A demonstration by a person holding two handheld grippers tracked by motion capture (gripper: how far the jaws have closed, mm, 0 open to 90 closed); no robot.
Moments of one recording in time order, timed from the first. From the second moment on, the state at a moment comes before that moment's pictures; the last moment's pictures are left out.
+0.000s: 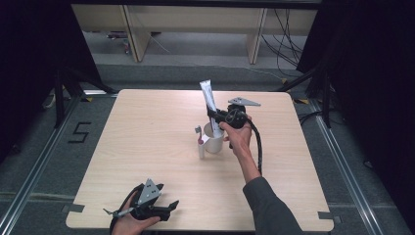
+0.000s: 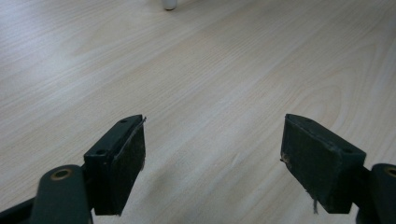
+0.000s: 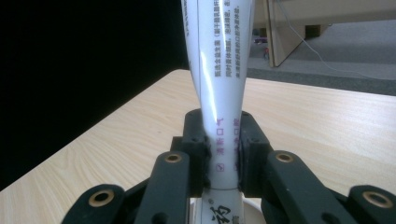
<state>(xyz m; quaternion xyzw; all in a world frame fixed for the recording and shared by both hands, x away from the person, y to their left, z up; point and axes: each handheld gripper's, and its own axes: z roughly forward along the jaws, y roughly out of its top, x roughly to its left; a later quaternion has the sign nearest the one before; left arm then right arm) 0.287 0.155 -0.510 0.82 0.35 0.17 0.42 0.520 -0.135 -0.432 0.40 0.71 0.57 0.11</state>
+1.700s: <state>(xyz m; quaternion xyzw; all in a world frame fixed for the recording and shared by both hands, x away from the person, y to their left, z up) 0.286 0.153 -0.511 0.83 0.35 0.16 0.42 0.492 -0.152 -0.459 0.35 0.76 0.53 0.14</state>
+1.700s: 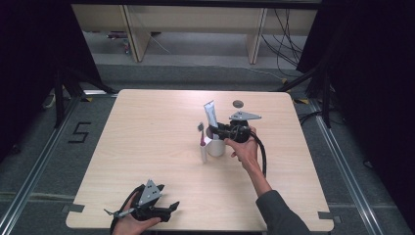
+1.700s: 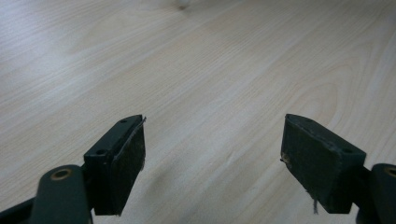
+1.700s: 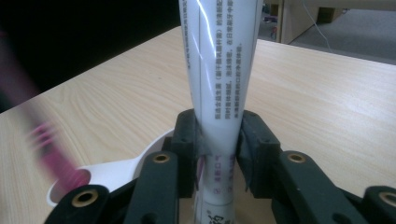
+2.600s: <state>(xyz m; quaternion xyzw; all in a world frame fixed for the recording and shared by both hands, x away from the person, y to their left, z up) 0.285 0.151 -0.512 0.82 0.35 0.16 0.42 0.473 -0.176 -0.447 0.37 0.74 0.54 0.13</state>
